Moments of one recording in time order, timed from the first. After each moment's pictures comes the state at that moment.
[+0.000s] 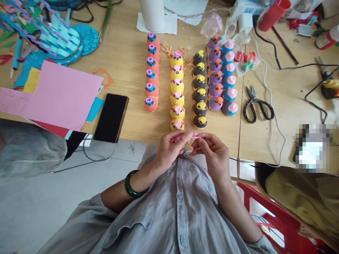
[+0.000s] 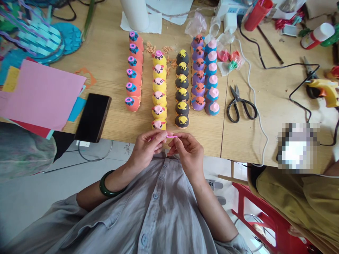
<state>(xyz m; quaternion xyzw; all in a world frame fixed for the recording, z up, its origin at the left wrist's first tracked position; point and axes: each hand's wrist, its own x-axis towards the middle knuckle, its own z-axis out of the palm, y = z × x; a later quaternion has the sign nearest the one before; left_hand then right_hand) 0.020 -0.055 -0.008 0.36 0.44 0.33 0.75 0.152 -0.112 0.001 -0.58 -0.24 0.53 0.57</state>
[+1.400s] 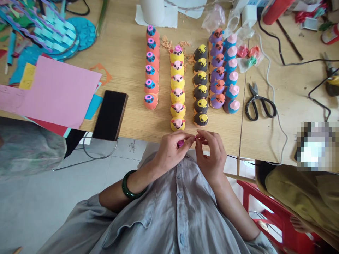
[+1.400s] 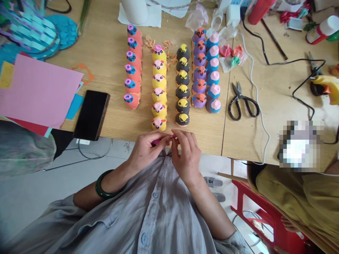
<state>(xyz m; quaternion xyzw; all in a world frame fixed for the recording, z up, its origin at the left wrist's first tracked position) 0.013 -0.053 -0.002 0.68 0.41 0.30 0.52 0.151 -0.118 -0.017 -0.65 -0.63 0.09 0.42</state>
